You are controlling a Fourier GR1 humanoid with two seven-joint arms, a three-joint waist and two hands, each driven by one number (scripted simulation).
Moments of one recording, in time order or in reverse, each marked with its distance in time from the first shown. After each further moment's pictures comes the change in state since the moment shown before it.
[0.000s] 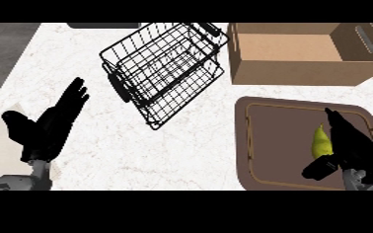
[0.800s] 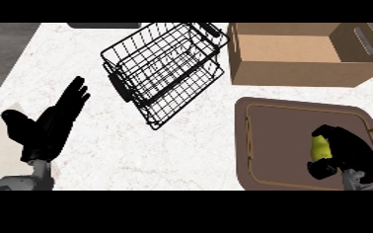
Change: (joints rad) left arm 0.006 -0.069 0.062 -0.041 -0.073 -0.046 0.055; right arm 0.026 0.066 -0.073 0.088 0.064 0.122 -0.127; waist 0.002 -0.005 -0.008
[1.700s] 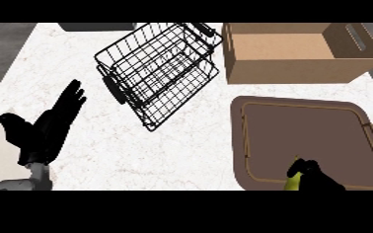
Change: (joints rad) left arm 0.021 -0.026 0.044 0.014 -0.030 -0.030 -0.008; right arm 0.281 0.161 0.325 -0.358 0.566 -0.231 0.183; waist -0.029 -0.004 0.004
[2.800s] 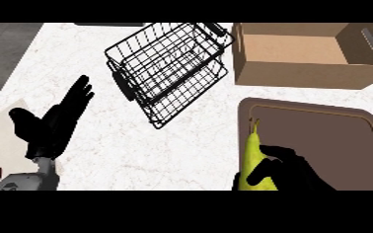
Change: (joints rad) left arm -0.038 -0.023 -0.016 -0.004 -0.027 -0.021 0.017; right arm -0.372 0.232 0.326 -0.326 0.381 0.051 0.074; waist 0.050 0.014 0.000
